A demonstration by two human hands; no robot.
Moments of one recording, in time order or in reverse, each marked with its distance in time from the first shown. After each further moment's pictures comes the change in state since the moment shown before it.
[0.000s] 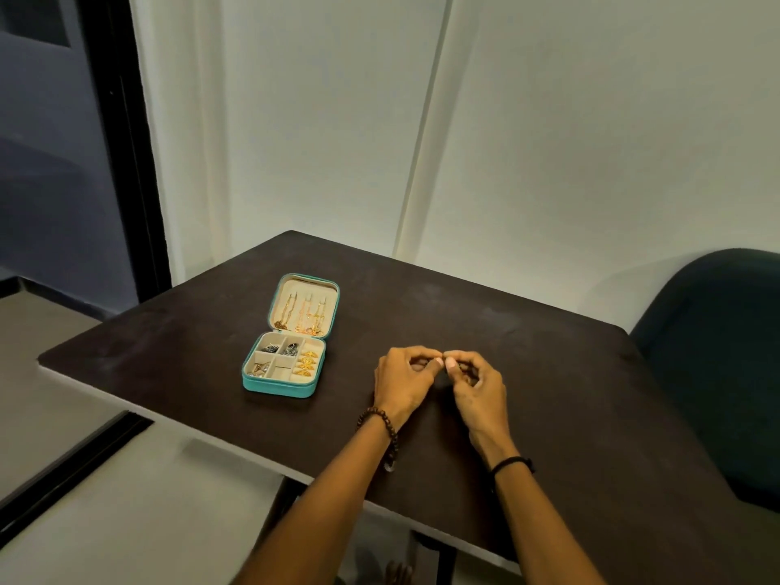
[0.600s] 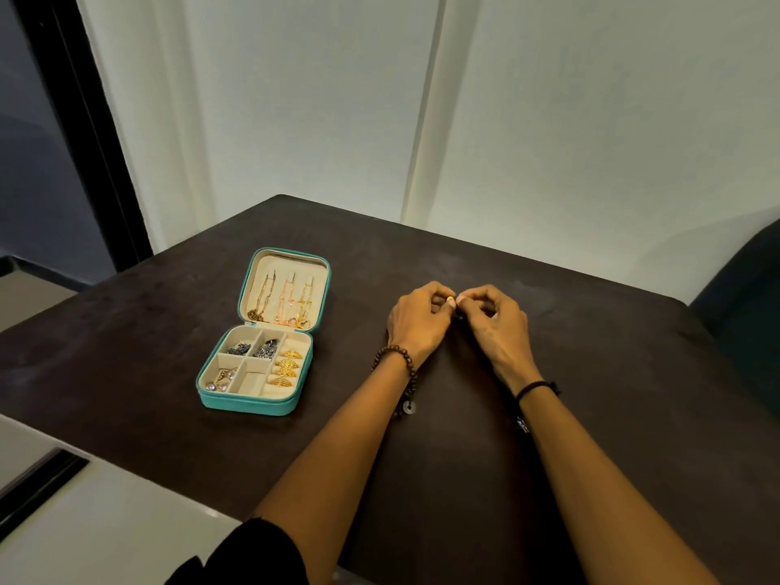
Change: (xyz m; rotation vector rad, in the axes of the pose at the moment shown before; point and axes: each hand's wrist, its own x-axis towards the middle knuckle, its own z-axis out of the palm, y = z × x) left_hand 0.116 -0.021 0.027 0.256 0.003 0.060; right_hand 0.116 0.028 0.028 -0.106 -0.041 -0.081
